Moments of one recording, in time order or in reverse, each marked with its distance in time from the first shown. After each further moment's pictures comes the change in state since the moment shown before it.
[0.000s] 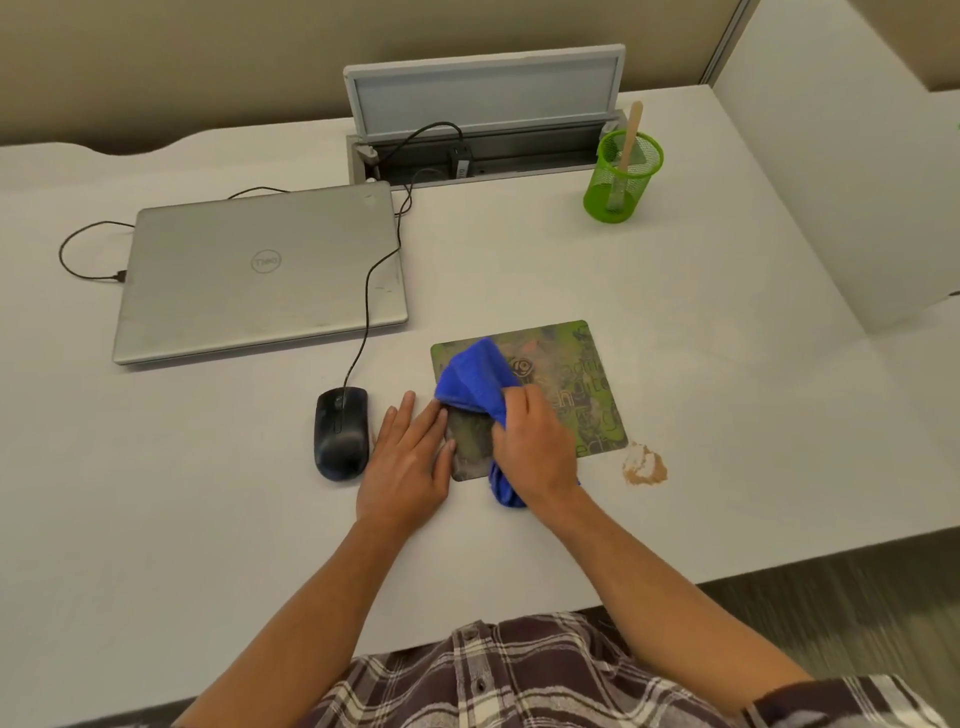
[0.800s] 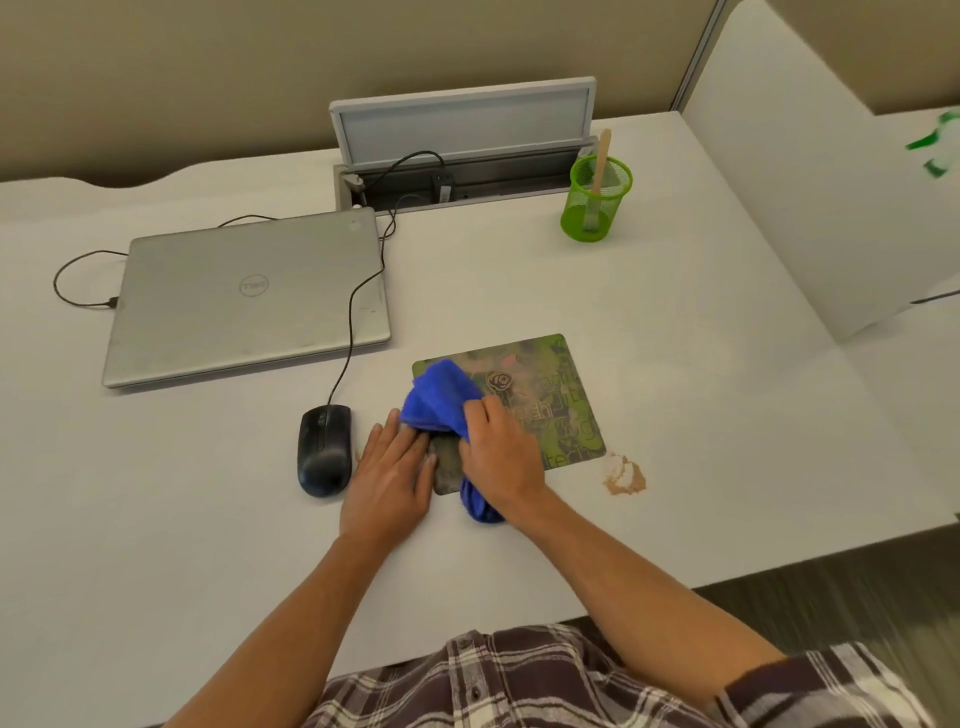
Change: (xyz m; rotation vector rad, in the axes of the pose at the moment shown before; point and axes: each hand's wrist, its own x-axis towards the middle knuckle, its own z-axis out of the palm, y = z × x) left_hand 0.001 0.002 -0.005 -0.019 -0.029 0.009; right_hand 0.005 -0.008 -0.002 0.018 -0.097 -0.113
